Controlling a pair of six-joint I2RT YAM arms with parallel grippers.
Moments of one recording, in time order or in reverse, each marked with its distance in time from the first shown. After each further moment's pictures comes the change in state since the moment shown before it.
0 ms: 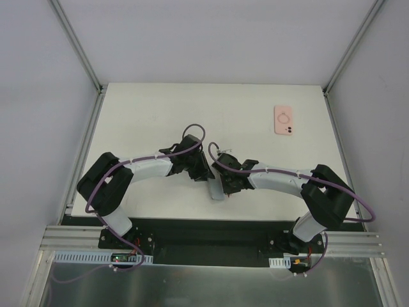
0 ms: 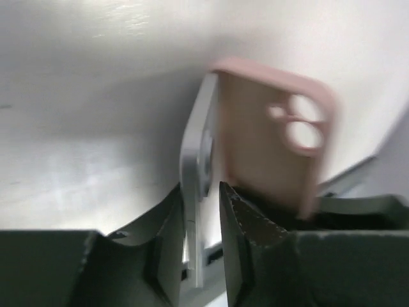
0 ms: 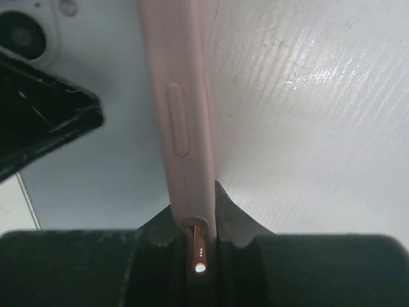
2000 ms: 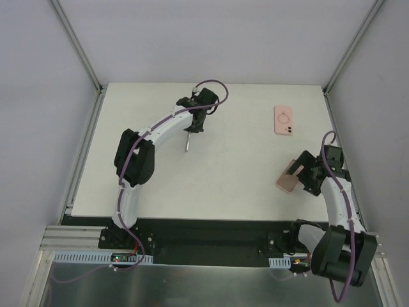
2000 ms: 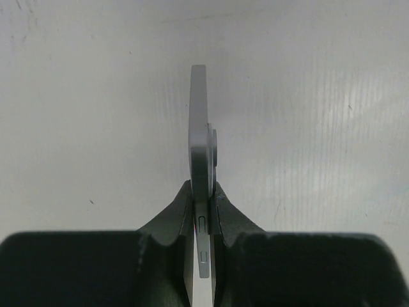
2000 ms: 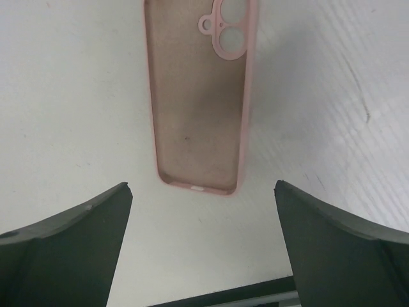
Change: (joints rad) left arm 0.103 0.417 0.922 -0.753 -0.700 0.702; right arm -1.192 -0.505 -0.264 -0.123 -0.341 -0.163
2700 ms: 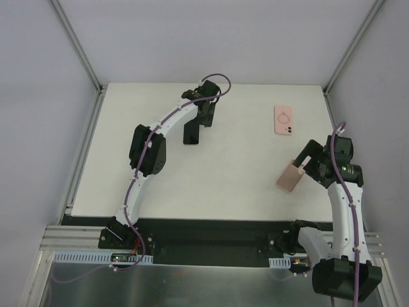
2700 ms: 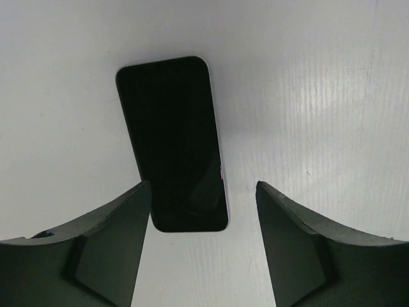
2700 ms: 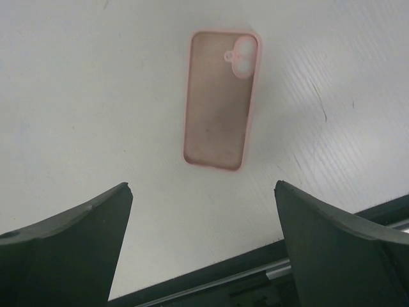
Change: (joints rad) left arm 0.045 0.307 0.394 -0.050 0.069 0.089; right arm 0.076 -0.221 0.229 -0.296 0.146 -0.022
